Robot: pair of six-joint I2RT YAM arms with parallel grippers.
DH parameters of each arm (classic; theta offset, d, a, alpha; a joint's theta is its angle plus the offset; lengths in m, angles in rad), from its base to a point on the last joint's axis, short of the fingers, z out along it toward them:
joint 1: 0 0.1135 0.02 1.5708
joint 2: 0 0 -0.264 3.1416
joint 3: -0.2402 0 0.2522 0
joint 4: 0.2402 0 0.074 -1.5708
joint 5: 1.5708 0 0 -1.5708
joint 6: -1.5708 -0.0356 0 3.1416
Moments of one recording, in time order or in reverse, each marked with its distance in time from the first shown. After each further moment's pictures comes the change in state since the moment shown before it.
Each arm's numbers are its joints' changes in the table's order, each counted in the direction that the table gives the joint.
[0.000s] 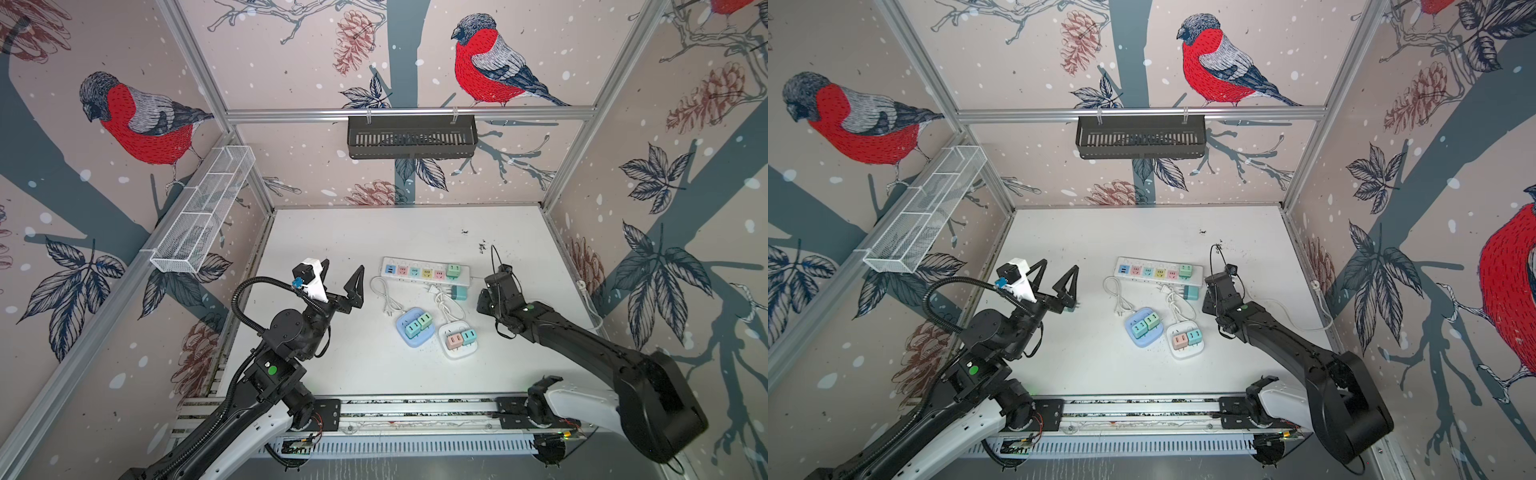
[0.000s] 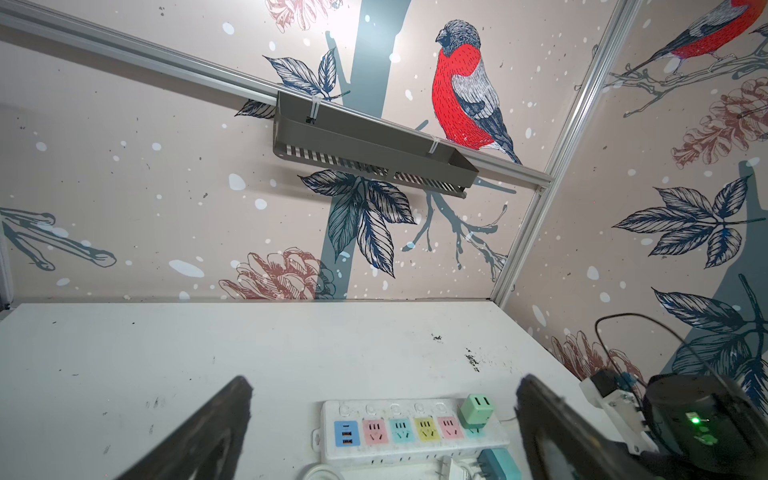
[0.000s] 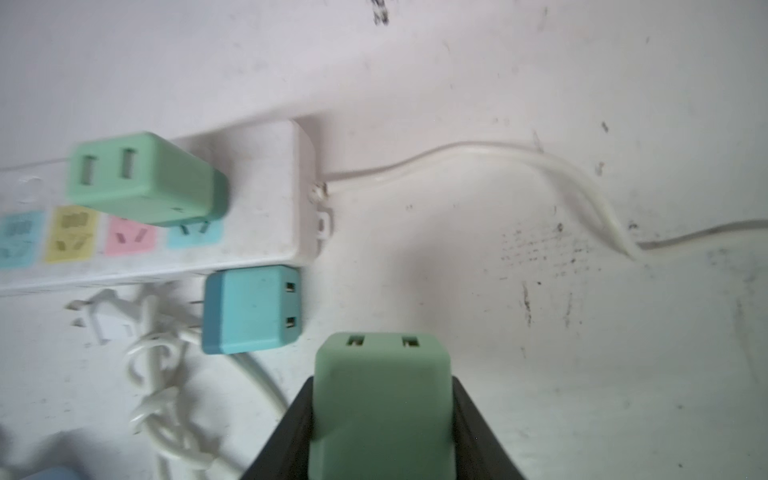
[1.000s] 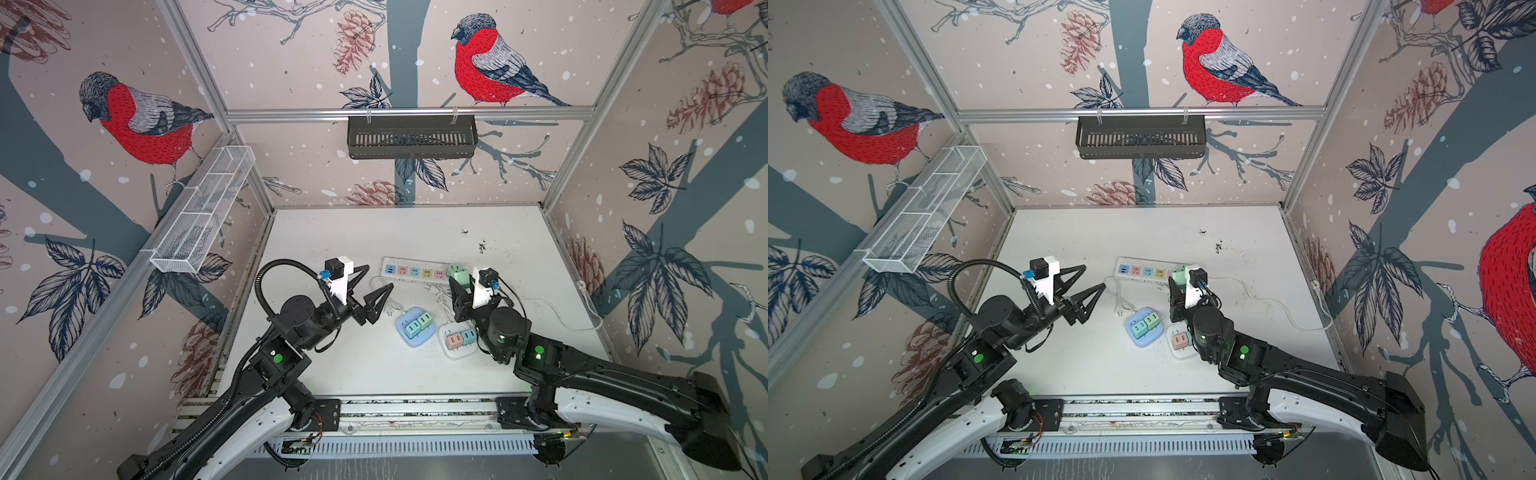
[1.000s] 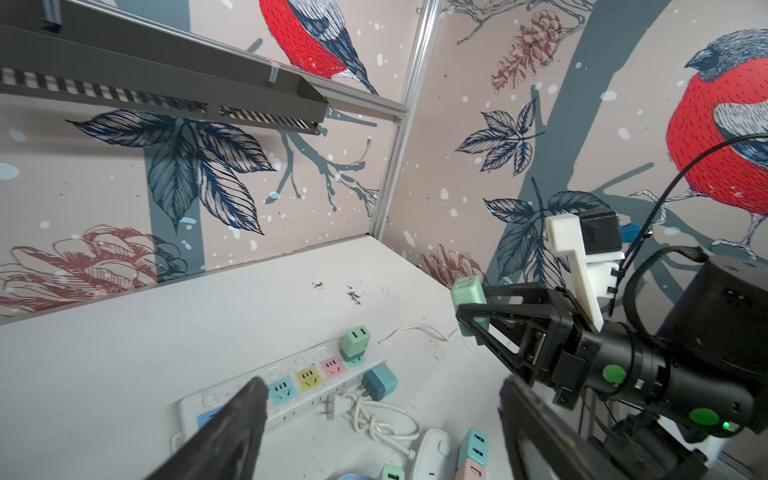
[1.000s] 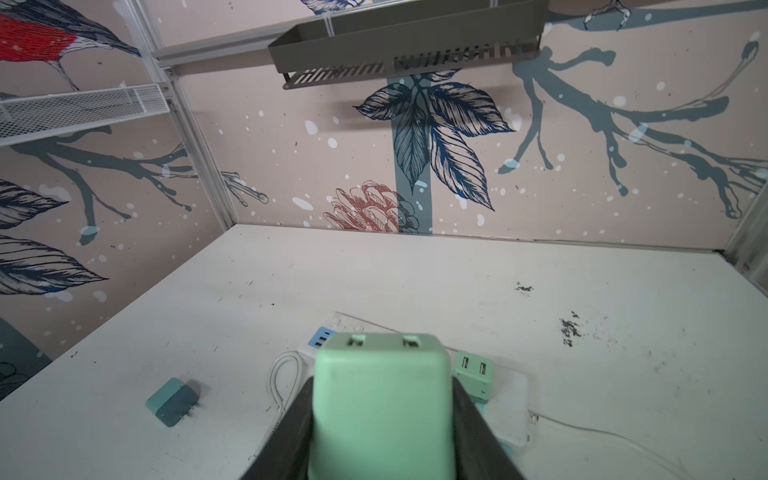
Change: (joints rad) left arm -0.002 -0.125 -0.091 0.052 0.499 0.026; right arm 0.616 0.277 0.077 -0.571 0.396 0.468
